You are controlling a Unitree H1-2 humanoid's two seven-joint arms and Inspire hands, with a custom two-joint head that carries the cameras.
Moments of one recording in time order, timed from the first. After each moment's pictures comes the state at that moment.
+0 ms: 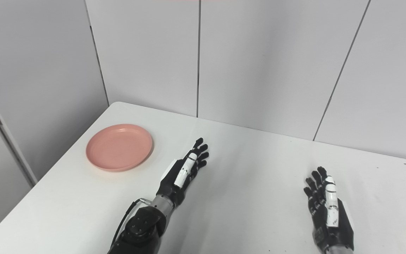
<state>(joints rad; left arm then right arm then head) -0.34 -0.04 -0.04 0.38 -0.05 -0.07 -0.08 -0.28 -0.11 -0.11 0.17 0.30 0.16 0.17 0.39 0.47</state>
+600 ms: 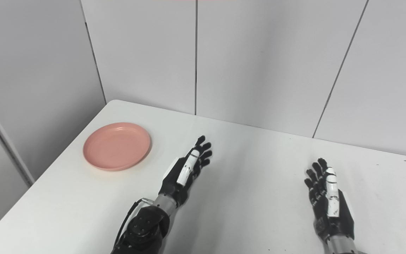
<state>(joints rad) -0.32 -0.07 -0.04 0.17 -0.05 0.05 -0.04 -0.34 -0.13 -0.12 0.26 0.30 0.11 0.20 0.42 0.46</state>
